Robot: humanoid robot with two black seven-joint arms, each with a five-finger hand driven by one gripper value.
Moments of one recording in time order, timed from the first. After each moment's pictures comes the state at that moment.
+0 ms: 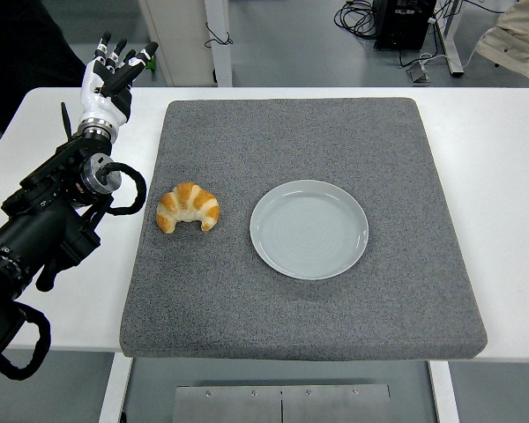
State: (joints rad) left arm -0.97 0.08 -0.79 -0.41 0.09 0.04 -0.40; right arm -0.10 0.00 -0.01 0.13 -0.10 0.02 0.41
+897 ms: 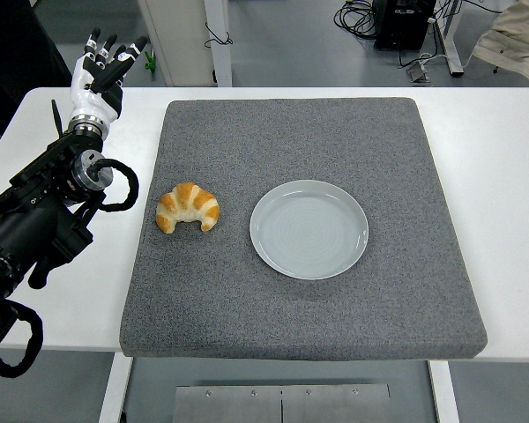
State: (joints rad) left arm -0.98 0.11 -0.79 -0.42 0.07 0.03 -0.40; right arm -0.10 0.00 -0.01 0.13 -0.10 0.03 0.41
